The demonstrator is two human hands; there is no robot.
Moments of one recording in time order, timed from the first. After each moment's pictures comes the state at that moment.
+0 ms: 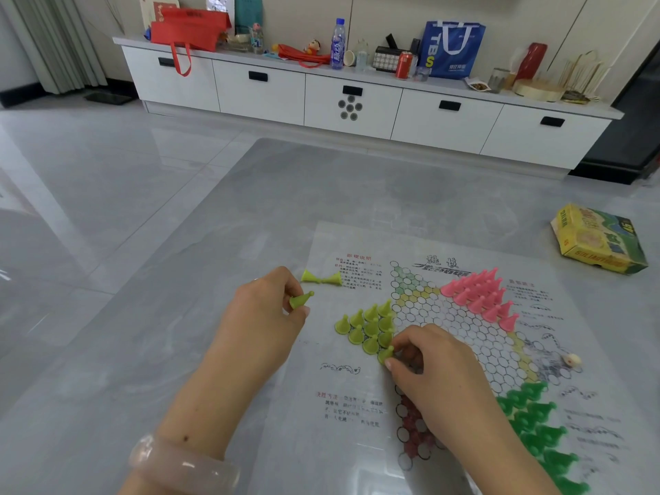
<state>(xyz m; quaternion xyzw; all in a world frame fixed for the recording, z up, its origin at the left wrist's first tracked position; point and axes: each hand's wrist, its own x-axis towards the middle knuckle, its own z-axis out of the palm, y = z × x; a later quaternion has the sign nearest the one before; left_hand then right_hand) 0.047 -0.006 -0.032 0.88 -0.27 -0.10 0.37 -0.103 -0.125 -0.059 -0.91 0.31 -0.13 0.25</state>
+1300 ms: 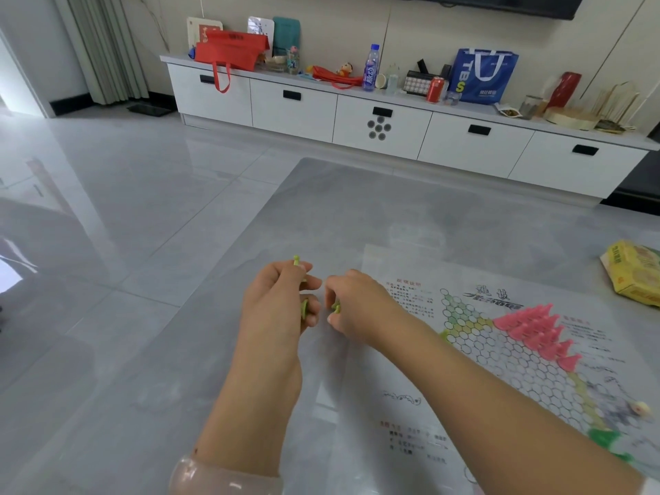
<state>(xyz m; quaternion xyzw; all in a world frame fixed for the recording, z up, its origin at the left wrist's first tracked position) 0.071 0.016 -0.007 0.58 0.03 -0.20 0.79 0.059 -0.095 -0.039 -0.97 0.18 0.04 0.17</state>
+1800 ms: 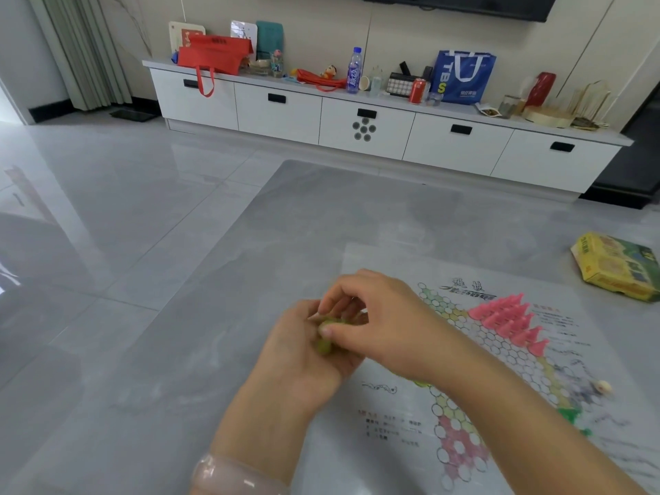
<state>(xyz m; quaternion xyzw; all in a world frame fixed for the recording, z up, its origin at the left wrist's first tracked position) 0.044 -0.002 -0.020 0.31 0.10 -0.52 0.79 -0.019 -0.081 0.019 -0.93 0.14 -0.04 0.35</state>
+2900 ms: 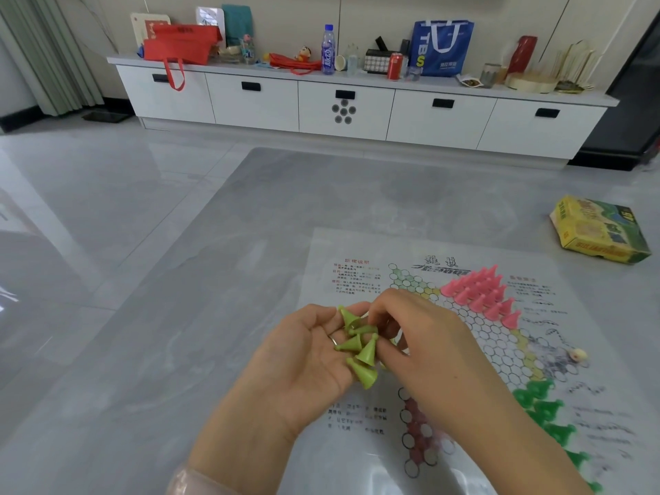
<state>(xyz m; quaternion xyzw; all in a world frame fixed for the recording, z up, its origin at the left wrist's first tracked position) 0.019 -0.025 -0.034 0.31 0.05 -0.61 0.73 -0.087 -0.114 -0.017 -0.93 0.18 -0.17 0.26</state>
